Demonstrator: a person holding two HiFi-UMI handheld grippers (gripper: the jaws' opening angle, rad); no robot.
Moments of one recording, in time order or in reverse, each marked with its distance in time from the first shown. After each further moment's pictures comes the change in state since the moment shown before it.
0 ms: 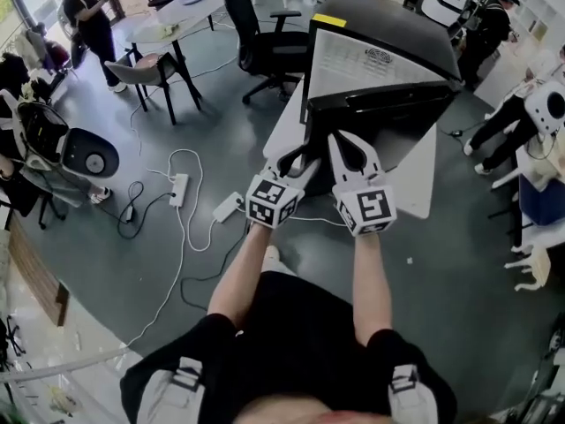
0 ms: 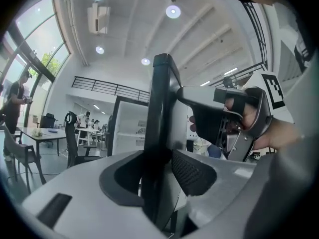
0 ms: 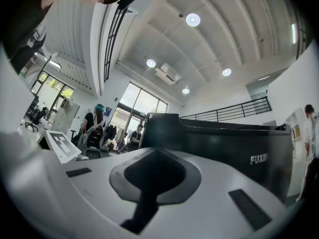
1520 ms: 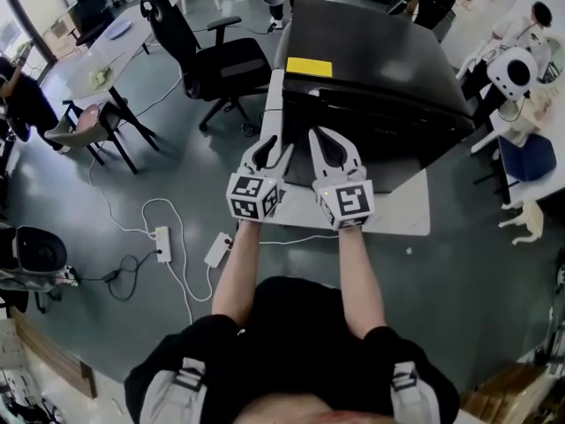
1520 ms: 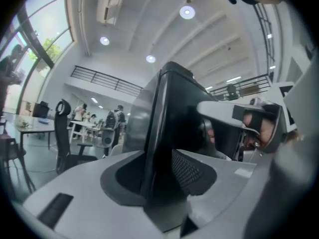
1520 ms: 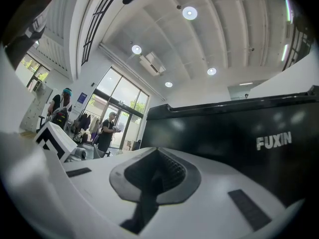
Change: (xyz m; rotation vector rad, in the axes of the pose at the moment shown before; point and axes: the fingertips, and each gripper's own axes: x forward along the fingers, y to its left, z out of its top) left arm 0.169 0.198 0.019 -0.101 -0.005 -0.063; right arm 0.188 -0.121 -0.082 -0.005 0.121 -0.257
